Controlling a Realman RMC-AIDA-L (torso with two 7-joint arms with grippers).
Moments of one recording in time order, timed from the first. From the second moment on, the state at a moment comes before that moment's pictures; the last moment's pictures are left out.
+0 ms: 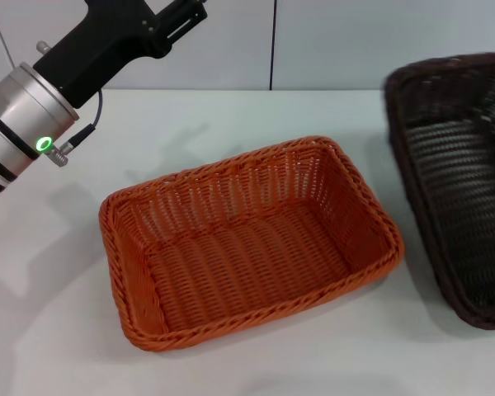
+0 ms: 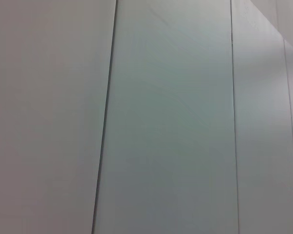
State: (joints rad) left arm -0.46 -2.07 1.33 0.70 0.71 1.18 -0.94; right arm 0.57 1.85 -0.79 -1.07 -2.50 -1.92 1.55
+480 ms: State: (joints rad) left arm -0.47 -2.07 1.36 0.69 0.68 1.16 -0.94; right arm 0.57 1.89 -0.72 -1.08 -2.52 -1.96 1.46
